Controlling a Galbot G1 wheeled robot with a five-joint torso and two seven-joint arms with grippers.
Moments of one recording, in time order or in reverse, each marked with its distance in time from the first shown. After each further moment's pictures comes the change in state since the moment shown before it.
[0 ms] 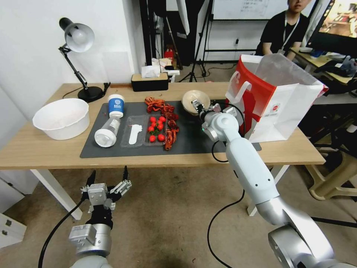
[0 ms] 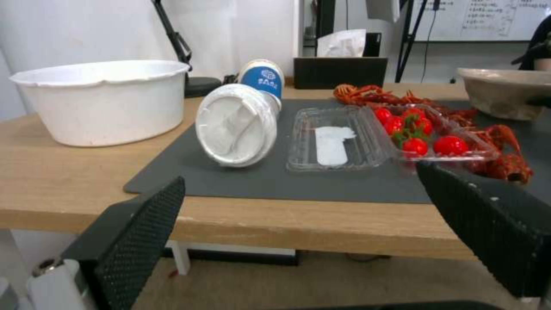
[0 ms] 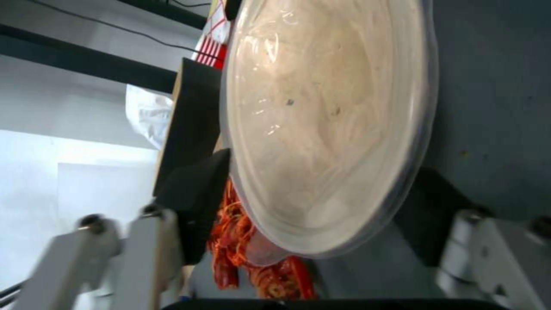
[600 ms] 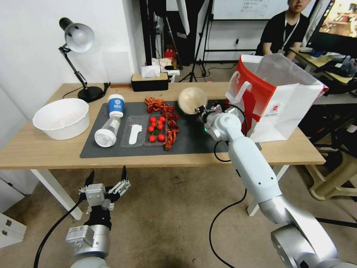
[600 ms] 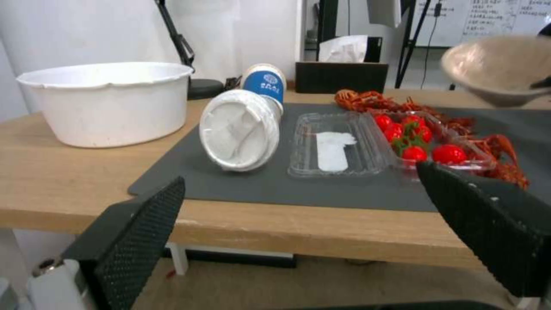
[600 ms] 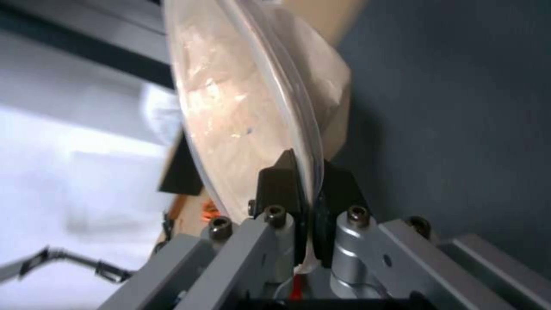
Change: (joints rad) left arm 0.012 0.004 -0.004 -0.020 -0.024 0.000 -0.003; right arm -0.042 -0.068 -0.023 0.063 -0.091 -0.020 -0.112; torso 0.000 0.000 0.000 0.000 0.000
